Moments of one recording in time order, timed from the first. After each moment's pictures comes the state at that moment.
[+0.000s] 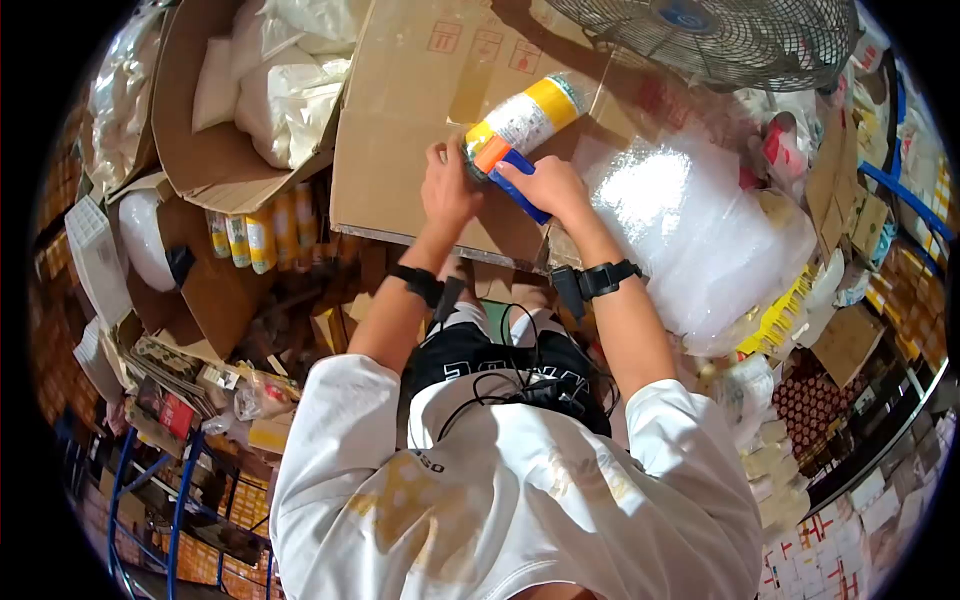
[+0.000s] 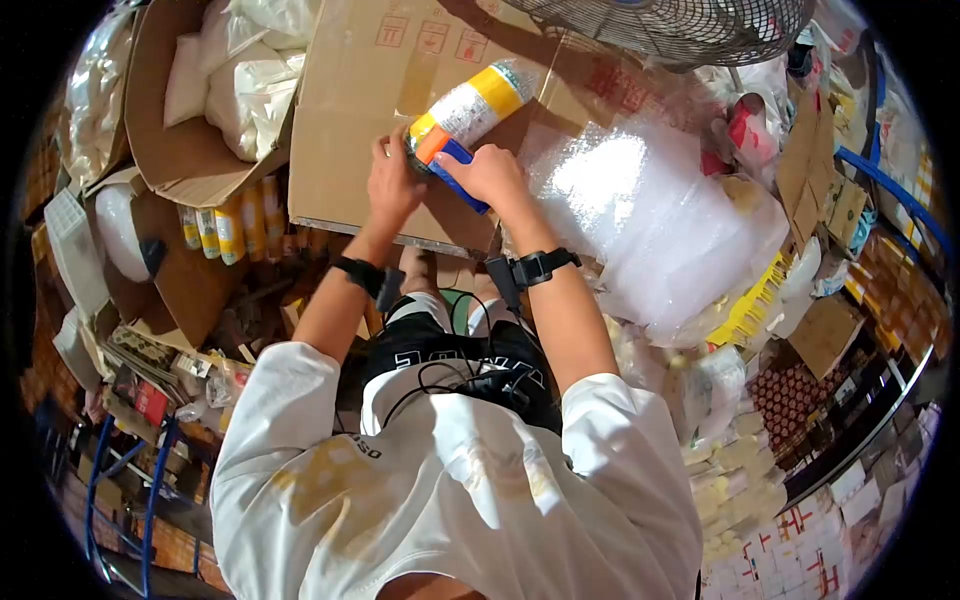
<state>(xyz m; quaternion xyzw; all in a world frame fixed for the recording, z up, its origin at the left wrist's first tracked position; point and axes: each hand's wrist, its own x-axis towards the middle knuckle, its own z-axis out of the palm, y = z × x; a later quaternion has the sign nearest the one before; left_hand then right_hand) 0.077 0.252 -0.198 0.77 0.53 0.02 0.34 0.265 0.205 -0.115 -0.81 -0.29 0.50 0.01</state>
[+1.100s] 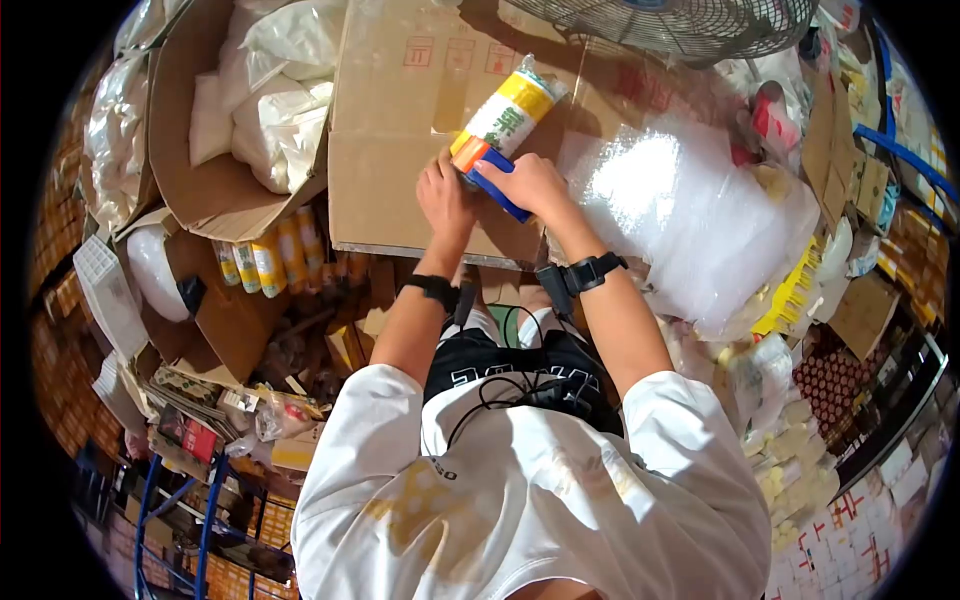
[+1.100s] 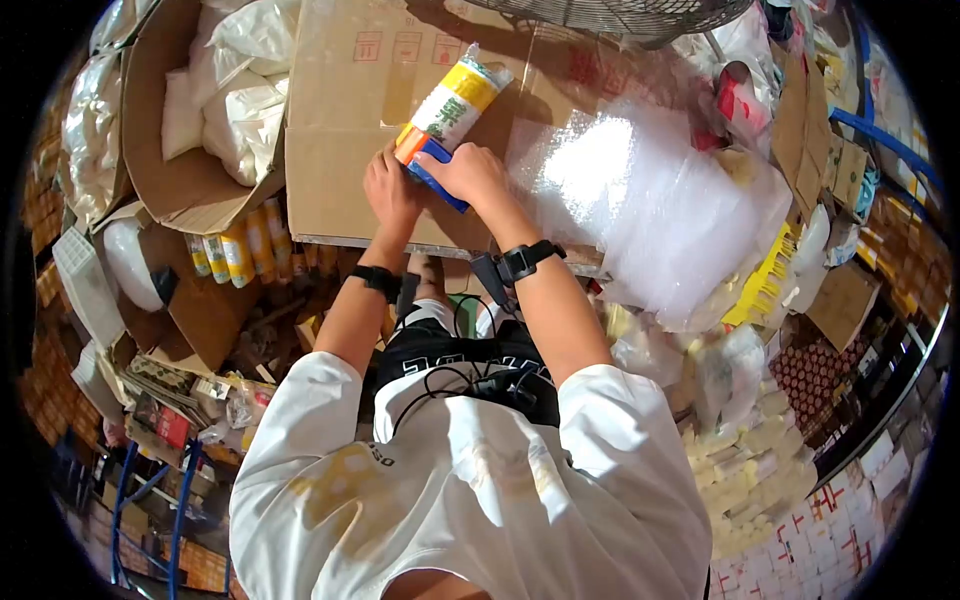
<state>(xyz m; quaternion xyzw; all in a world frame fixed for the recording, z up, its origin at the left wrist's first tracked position) 0.090 0.231 -0.202 0.83 0.51 0.11 0.20 0.257 0.201 -0.119 -0.82 -0.27 0.50 0.06</state>
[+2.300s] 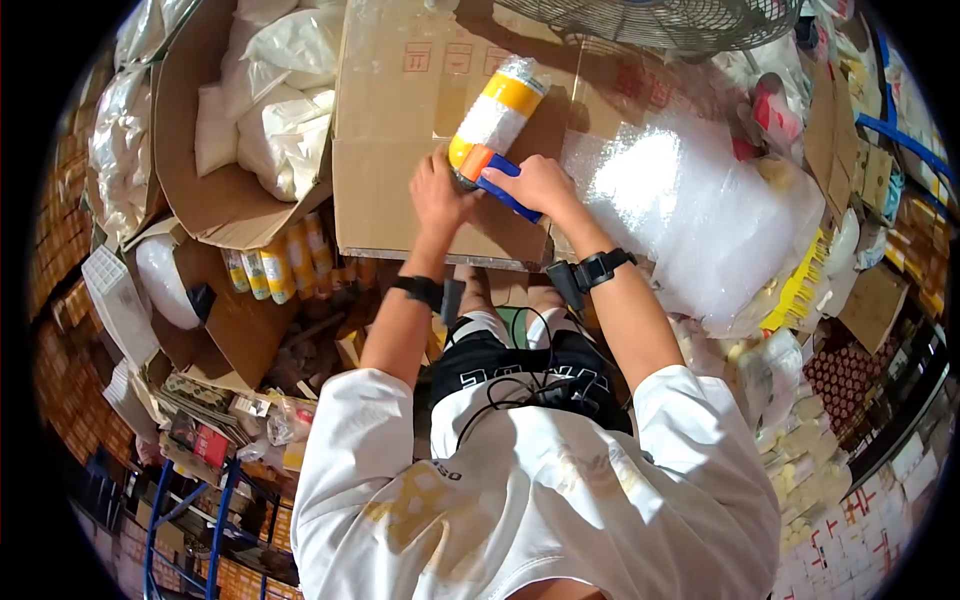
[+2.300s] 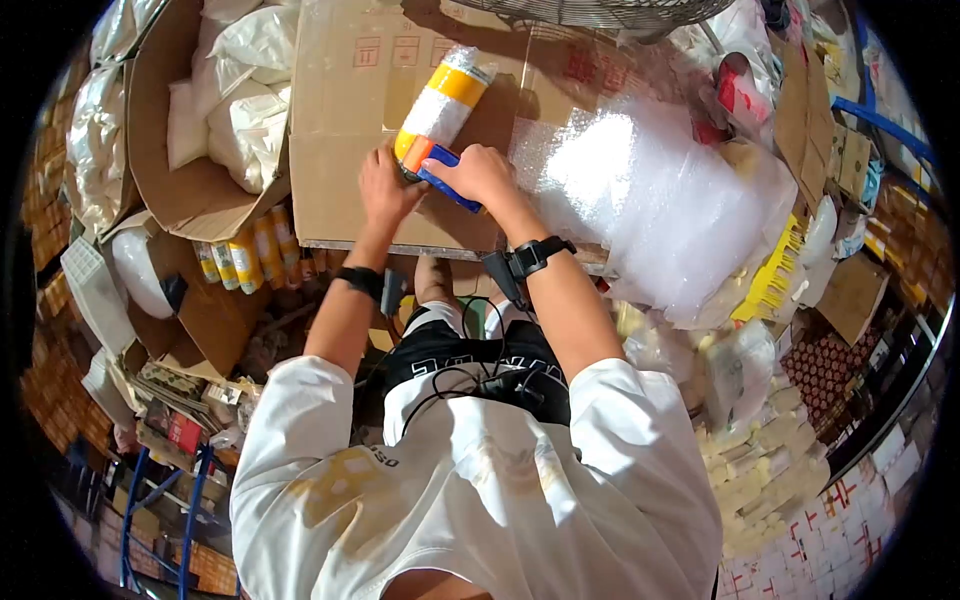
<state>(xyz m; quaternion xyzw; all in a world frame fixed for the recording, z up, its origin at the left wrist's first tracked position) 0.084 0.262 -0.196 0.83 0.50 0.03 0.26 0.264 0.193 -0.129 -0.82 -0.31 0.49 0.05</state>
